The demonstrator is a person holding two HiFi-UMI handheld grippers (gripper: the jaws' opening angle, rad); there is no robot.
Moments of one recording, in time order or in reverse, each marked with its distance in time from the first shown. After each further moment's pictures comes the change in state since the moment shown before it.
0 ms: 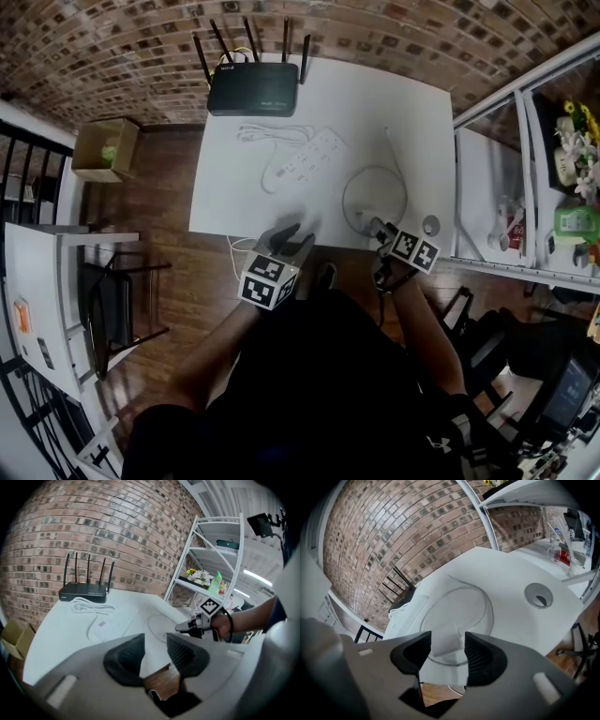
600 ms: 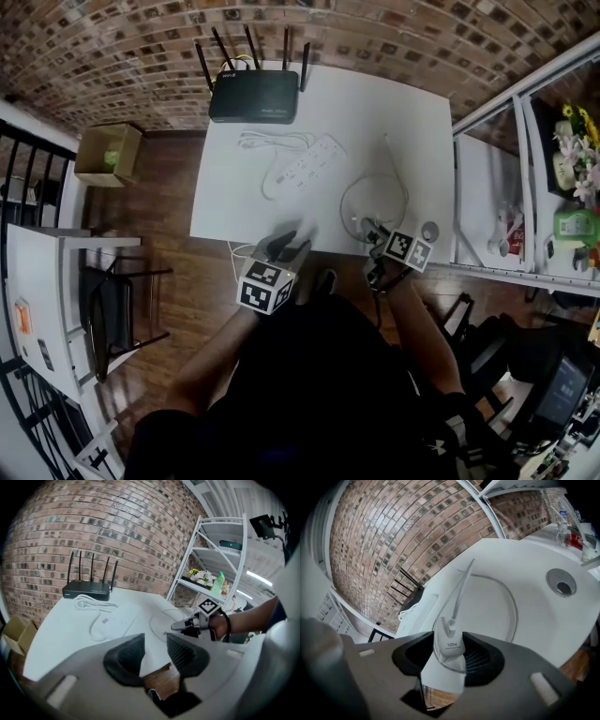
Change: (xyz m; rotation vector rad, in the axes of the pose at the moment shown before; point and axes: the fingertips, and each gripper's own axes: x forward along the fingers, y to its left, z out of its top) left arm 0.001 0.009 -0.008 -0.022 -0.001 0.027; right arm 0.027 0.026 0.000 0.026 0.009 0.145
